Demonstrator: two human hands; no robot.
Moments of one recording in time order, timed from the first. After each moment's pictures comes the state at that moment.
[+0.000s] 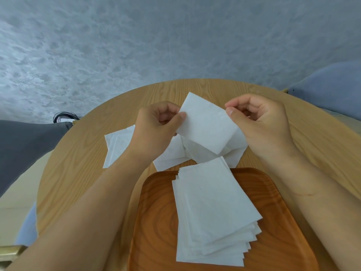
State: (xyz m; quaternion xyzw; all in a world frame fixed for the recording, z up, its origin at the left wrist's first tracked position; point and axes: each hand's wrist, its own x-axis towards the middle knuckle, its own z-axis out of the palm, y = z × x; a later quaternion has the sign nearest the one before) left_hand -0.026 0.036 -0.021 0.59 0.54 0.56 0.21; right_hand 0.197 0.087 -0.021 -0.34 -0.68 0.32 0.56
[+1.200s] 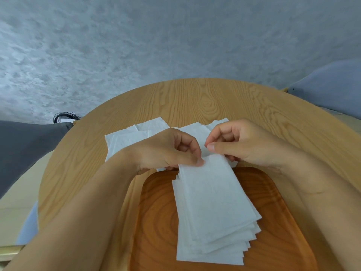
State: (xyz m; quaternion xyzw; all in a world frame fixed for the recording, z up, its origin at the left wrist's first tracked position) left_hand -0.031 0.025 -0.016 0.68 0.50 0.22 0.48; right_hand 0.203 0.084 -0.021 -0.34 -0.78 0.47 0.24
